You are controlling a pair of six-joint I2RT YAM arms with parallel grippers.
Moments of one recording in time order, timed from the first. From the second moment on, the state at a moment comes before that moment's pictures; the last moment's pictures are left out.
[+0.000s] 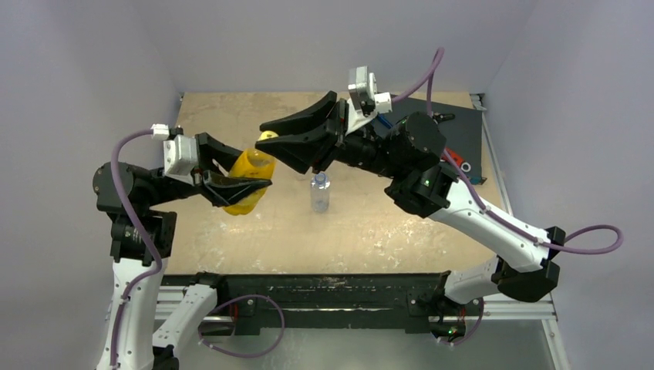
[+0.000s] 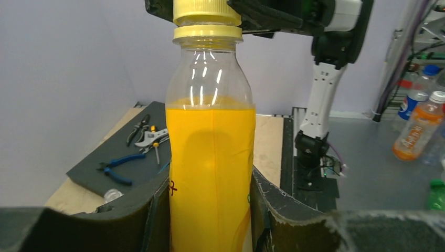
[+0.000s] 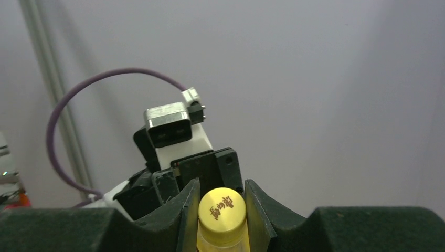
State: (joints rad) left arm -0.11 0.77 1.21 -0.05 1.15 -0.27; right arm 1.10 1.39 1.68 0.19 -0.26 0.26
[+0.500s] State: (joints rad) left arm -0.12 0.75 1.23 0.10 1.33 -0.49; right arm 1.06 1.41 1.74 0.22 -0.68 0.20
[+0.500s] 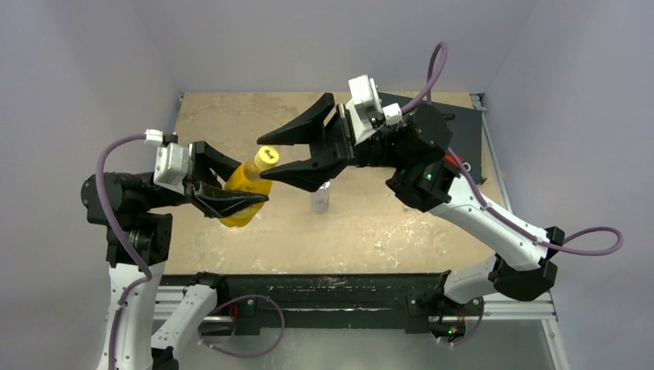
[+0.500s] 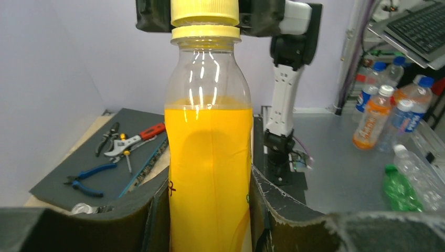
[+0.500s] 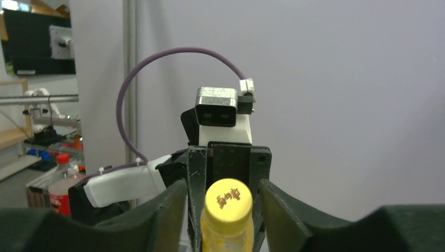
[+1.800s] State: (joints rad) left arm -0.12 0.69 1.19 -0.27 0.75 0.22; right arm 1.31 1.63 2.02 -0.06 0.55 0.25
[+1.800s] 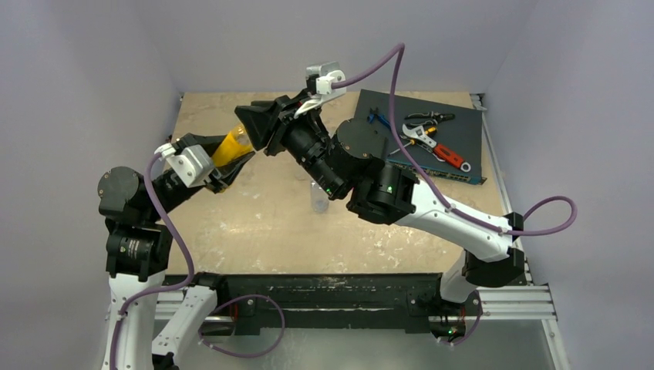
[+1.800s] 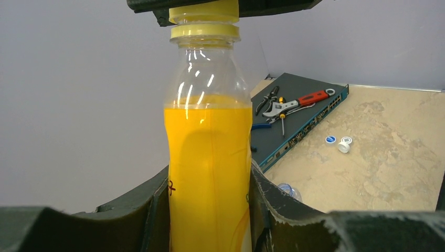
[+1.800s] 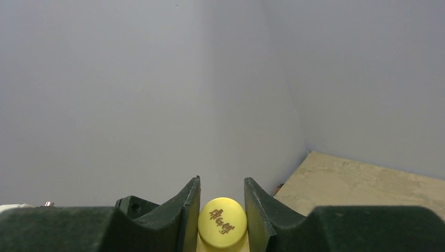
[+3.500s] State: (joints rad) left arm -0.13 0.81 1.23 -0.02 1.17 -0.40; right arm 1.11 1.33 1.56 0.31 -0.14 0.24
